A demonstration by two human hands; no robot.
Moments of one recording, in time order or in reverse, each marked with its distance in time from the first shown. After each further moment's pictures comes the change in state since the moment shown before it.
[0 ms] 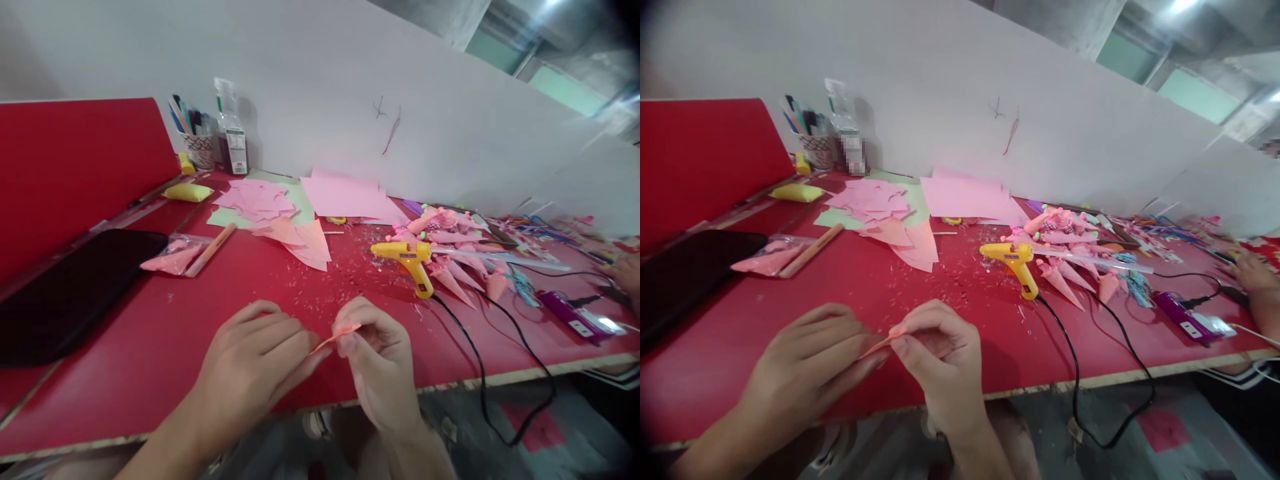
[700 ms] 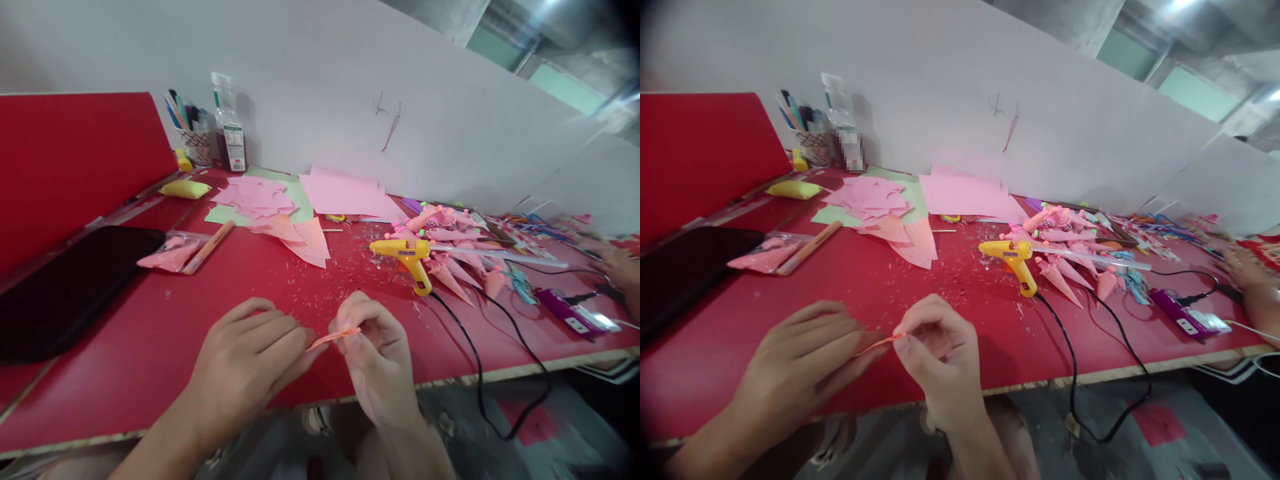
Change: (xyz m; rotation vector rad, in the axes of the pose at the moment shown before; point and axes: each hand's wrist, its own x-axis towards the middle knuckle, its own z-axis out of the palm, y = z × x) left_hand -0.002 0.000 -0.001 0.045 0.018 0.001; right_hand -0.002 -0.001 -0.001 0.031 -0.012 0.015
